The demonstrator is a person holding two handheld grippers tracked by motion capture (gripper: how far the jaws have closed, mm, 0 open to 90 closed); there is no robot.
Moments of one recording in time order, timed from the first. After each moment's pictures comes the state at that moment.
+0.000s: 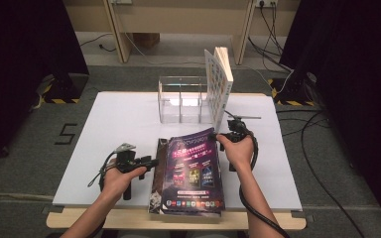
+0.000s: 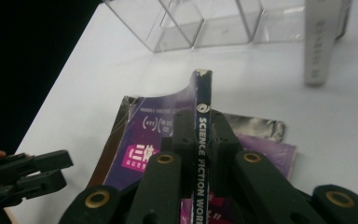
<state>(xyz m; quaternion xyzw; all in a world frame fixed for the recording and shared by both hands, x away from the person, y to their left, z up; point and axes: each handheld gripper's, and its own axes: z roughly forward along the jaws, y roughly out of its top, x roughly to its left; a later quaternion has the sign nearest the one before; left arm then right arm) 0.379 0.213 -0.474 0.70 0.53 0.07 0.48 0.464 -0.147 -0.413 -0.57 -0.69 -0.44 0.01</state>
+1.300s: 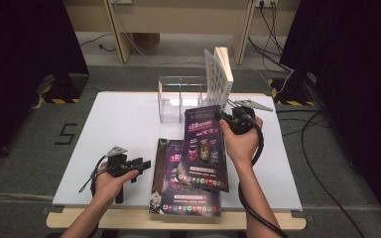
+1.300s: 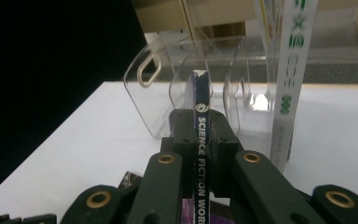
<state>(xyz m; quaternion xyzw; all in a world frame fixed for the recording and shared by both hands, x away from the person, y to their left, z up) 0.371 0.227 -0.474 0.70 0.53 0.09 0.48 0.435 -0.138 -0.333 -0.51 -0.67 -0.52 -0.18</state>
